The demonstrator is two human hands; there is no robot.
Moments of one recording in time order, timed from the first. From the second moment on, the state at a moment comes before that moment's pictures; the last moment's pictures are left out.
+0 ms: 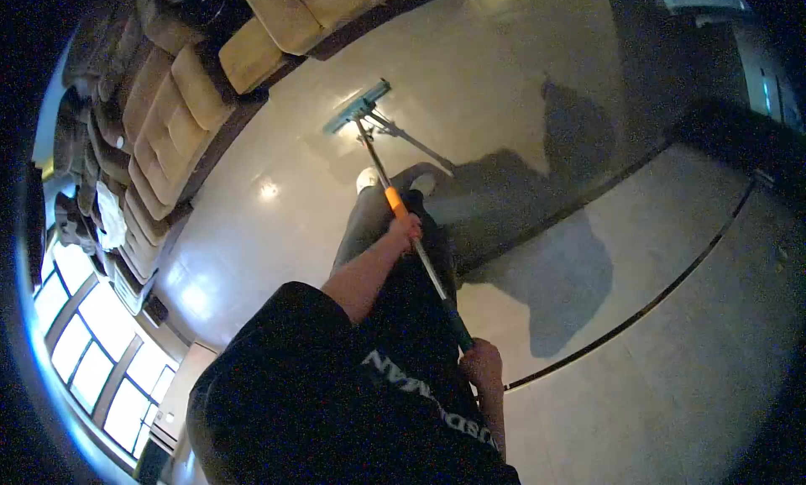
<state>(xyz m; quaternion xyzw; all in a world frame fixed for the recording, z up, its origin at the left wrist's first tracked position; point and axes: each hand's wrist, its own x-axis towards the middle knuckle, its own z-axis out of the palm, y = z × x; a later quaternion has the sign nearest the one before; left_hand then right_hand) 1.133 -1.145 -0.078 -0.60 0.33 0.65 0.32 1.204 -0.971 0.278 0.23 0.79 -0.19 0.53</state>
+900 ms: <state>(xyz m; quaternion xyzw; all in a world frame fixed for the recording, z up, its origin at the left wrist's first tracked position) 1.034 -1.468 -0.149 -0.48 0.48 0.63 0.36 1.188 -1.262 0.265 0.49 0.52 -0.58 0.40</state>
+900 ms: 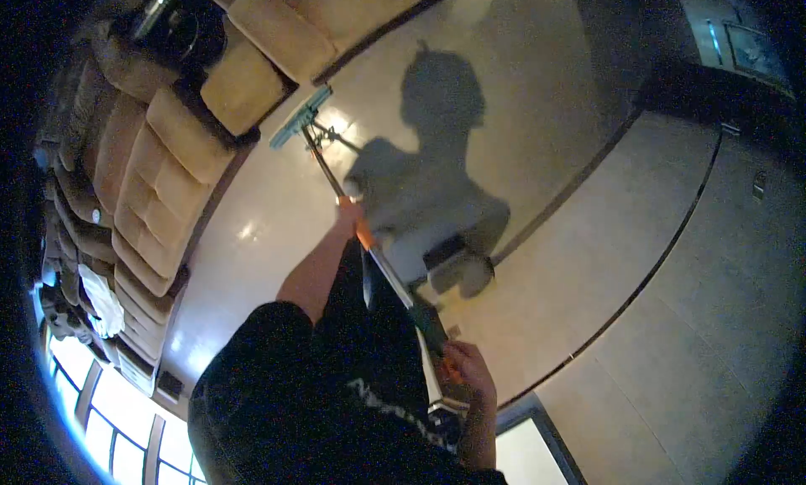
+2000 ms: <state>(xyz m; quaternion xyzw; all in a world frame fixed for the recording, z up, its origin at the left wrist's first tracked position) 1.426 -1.609 -0.162 -0.18 0.54 0.49 0.66 1.625 -1.644 0.262 0.66 0.29 -0.68 0.11</state>
